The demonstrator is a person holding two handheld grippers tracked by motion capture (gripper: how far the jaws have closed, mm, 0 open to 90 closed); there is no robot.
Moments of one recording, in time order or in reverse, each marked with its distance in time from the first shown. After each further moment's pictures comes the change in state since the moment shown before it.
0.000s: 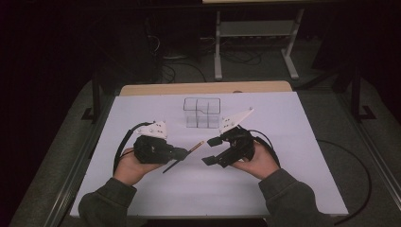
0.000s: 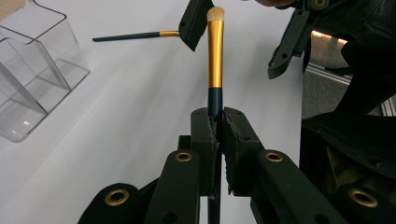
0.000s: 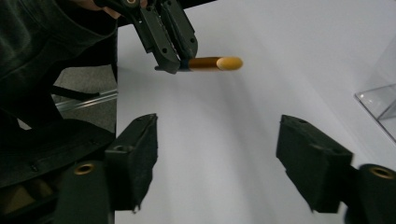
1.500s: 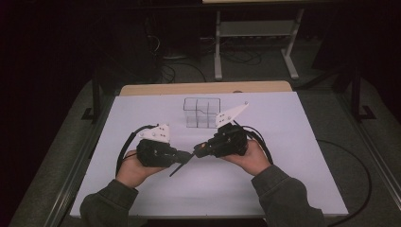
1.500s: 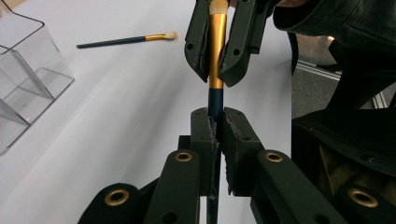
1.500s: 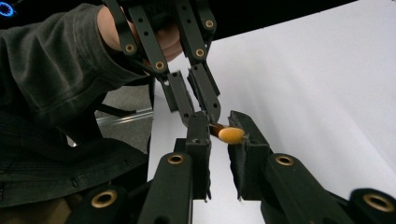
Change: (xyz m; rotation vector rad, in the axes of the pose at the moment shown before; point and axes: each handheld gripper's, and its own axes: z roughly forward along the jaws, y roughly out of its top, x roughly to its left) left arm -0.008 0.001 0.007 -0.002 -0.029 0.041; right arm -0.003 0.015 0.008 -0.086 0.166 -0.002
